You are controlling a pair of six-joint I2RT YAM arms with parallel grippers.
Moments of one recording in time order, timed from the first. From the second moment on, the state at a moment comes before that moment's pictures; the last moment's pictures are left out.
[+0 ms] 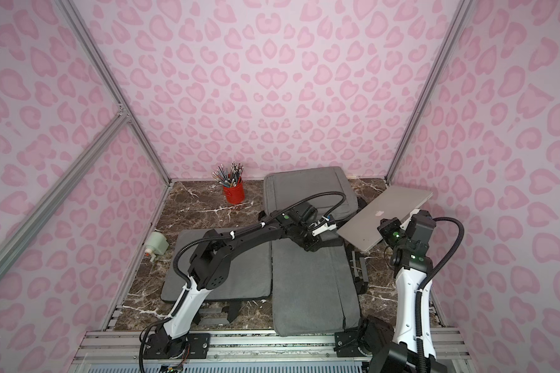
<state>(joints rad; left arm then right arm) -0.87 2.31 1.99 -0.62 0.39 0.25 -0.43 0.98 0.80 -0.35 -0.39 0.74</state>
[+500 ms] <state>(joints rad) -0.66 2.43 2.42 -0.69 0.15 0.10 -0.43 0.95 0.80 -0.21 -0.51 0.87</state>
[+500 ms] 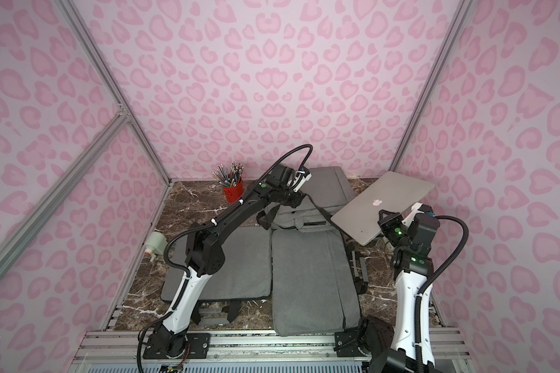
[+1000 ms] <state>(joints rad) -0.64 2.59 2.51 -0.78 -0.07 -0.04 -0.38 0.96 0.75 -0.20 -0.54 0.88</state>
